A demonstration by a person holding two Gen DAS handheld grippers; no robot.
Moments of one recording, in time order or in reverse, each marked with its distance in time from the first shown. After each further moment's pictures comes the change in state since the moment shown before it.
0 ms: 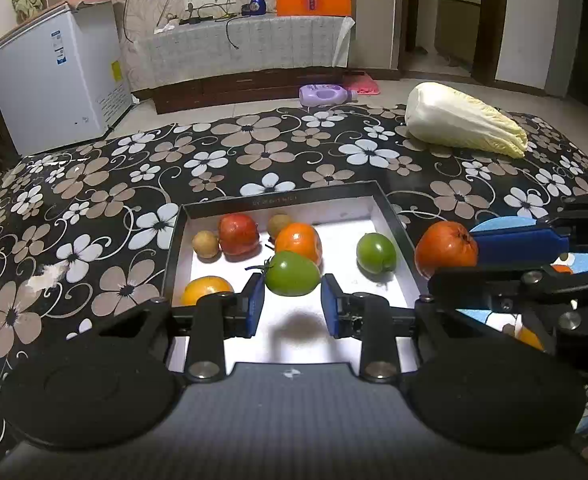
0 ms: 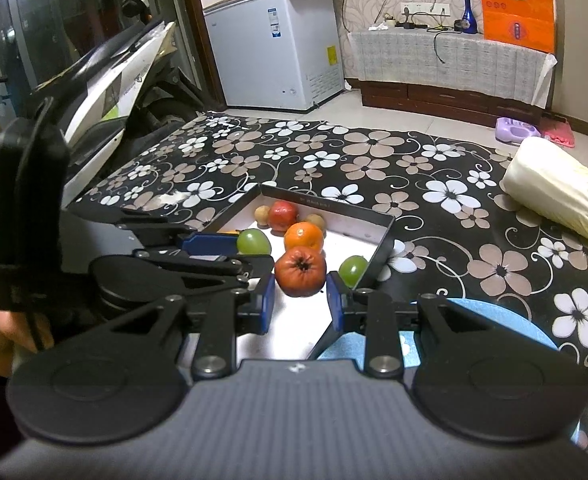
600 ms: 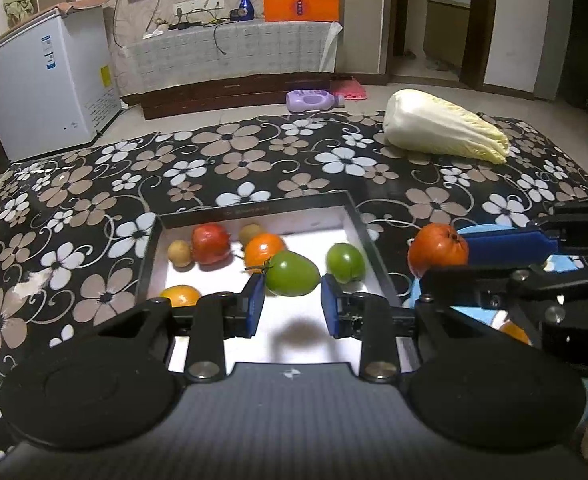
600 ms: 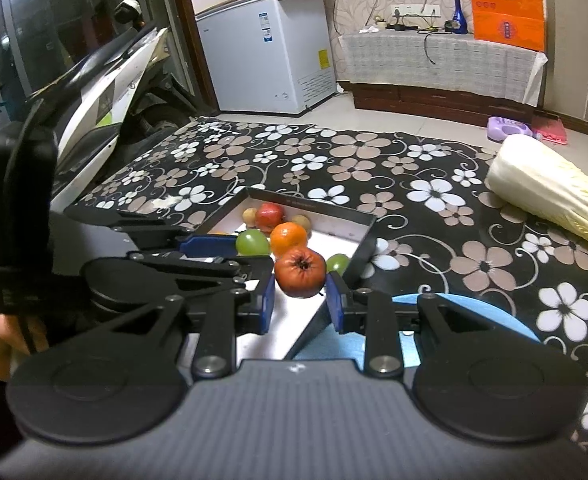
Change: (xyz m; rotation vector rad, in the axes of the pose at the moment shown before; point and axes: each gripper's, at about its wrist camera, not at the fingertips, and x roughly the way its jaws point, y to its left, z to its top) left arm -0.005 -0.018 0.005 0.007 -0.020 -0.040; right arm -0.012 -0.013 -0.003 0.022 -0.014 -0.016
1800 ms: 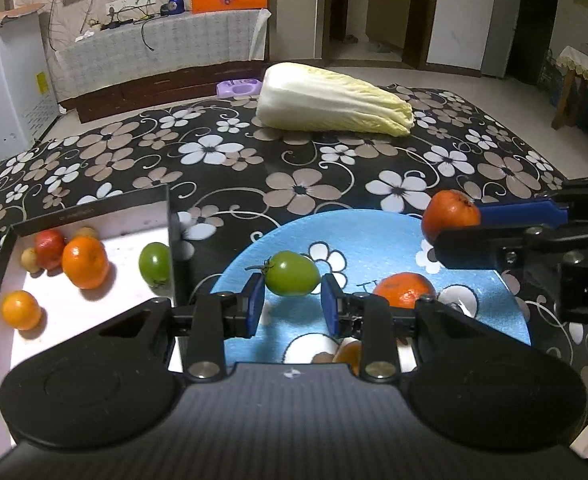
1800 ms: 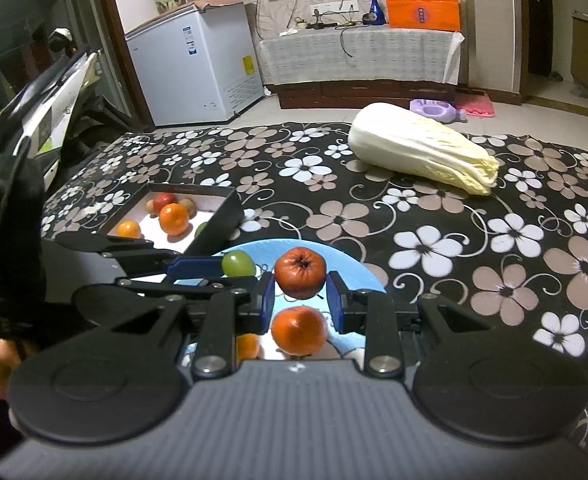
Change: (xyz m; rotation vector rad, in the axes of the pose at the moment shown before) left arm 0.032 -0.112 -0.001 0.079 0.036 -0.149; right arm -0.066 -0.087 -0.041 0.122 -0.017 -0.158
